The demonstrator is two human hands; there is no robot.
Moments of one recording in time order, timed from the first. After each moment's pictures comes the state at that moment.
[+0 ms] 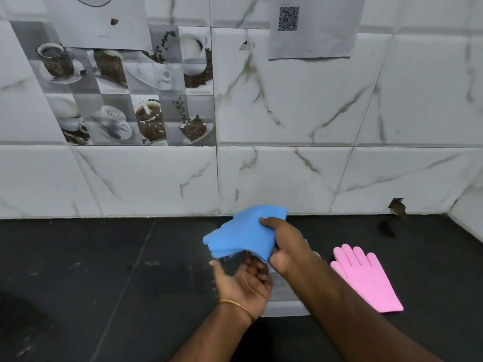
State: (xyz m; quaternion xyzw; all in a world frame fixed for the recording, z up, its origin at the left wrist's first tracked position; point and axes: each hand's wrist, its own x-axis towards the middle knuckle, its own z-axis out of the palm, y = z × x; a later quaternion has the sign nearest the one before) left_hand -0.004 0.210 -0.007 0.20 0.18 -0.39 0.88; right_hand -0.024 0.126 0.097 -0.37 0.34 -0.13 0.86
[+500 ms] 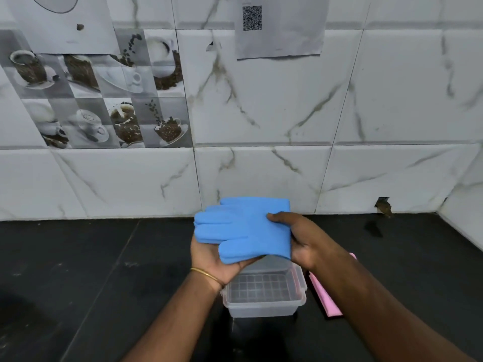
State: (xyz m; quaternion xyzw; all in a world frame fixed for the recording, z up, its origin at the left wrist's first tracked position) left_hand 0.016 0.176 0.038 0.15 -0.05 -0.45 0.88; right_hand -0.072 0.014 0.101 -0.43 0.24 -0.01 0.87
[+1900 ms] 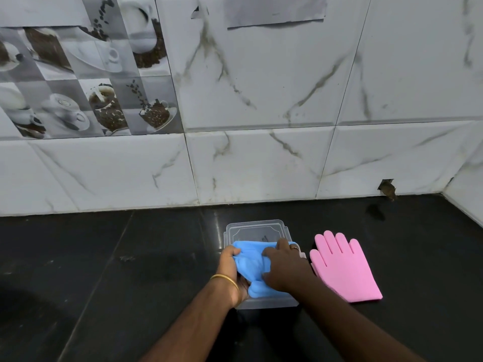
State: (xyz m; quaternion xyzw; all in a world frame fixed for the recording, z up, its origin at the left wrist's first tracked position) left_hand 0.008 0.138 -0.044 0.48 0.20 -0.44 0.73; right_hand -0.069 0.024 -0.014 -0.96 0.21 0.10 0.14
